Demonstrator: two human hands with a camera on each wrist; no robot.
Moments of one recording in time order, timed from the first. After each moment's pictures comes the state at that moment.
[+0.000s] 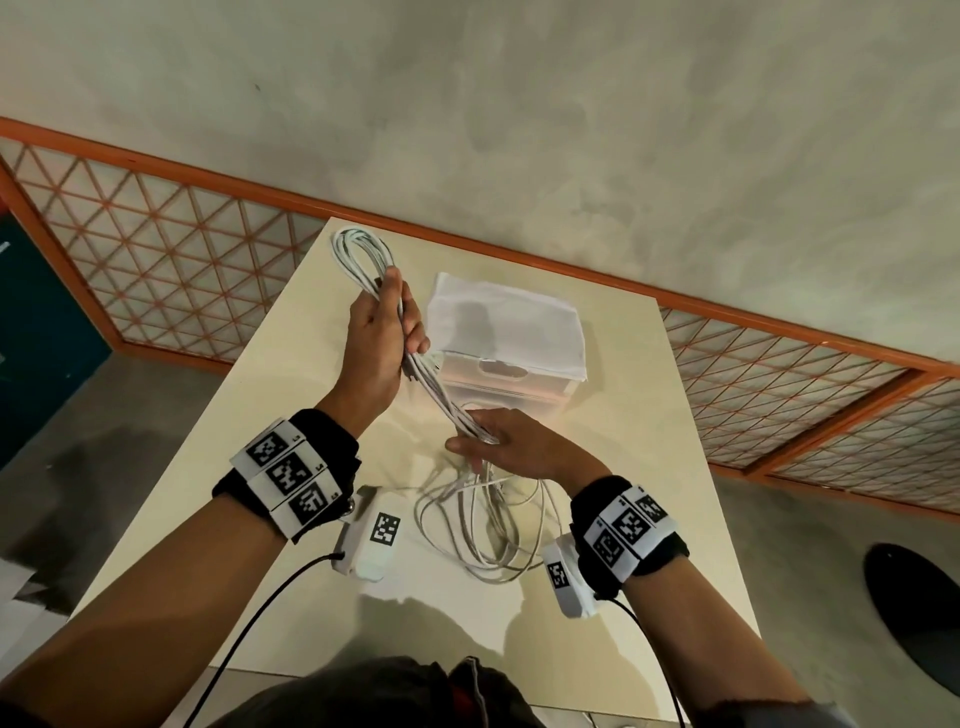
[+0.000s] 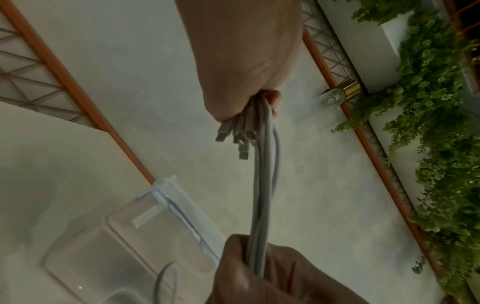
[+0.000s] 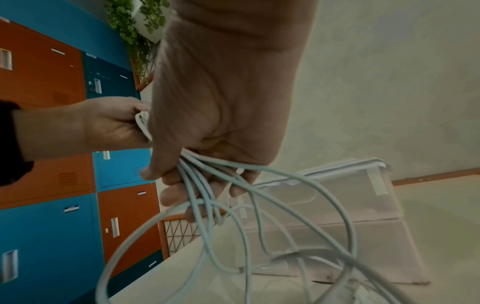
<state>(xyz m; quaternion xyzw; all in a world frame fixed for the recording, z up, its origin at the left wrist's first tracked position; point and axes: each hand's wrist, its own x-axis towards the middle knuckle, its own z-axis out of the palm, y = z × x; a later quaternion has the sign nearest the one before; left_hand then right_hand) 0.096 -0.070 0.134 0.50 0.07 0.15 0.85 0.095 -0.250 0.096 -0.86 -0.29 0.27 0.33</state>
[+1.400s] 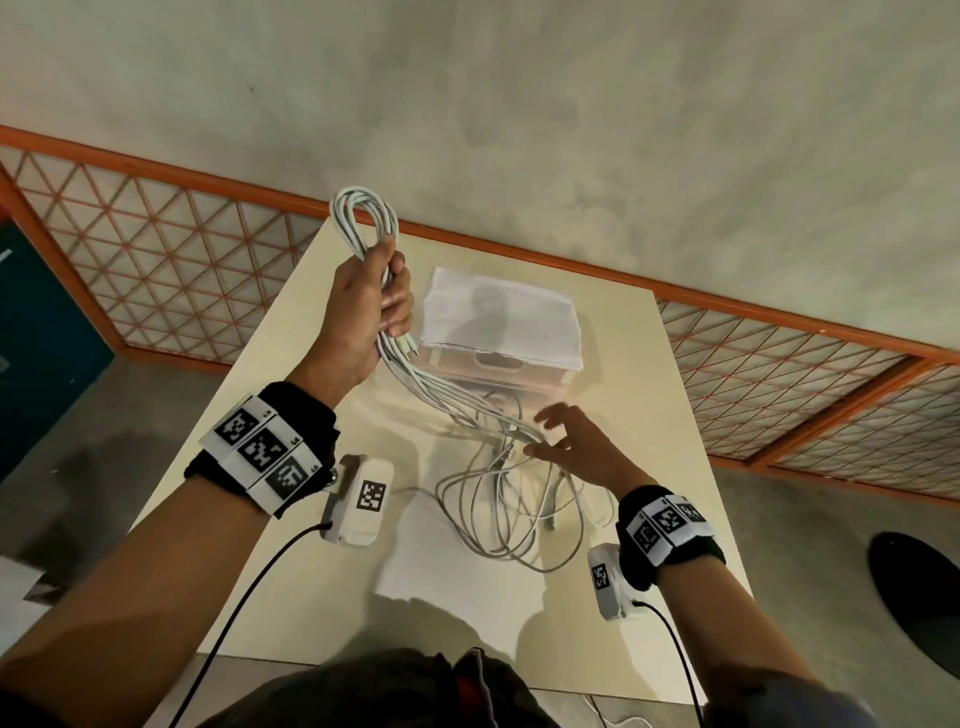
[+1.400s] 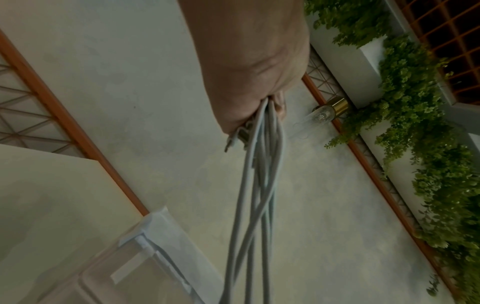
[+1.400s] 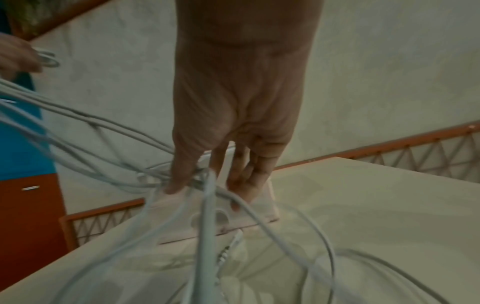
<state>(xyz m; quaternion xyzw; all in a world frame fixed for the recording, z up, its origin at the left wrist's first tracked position) 0.090 -0.054 0.162 0.52 0.03 0.09 0.85 0.112 -0.336 0.042 -0.92 -0.13 0.18 0.33</state>
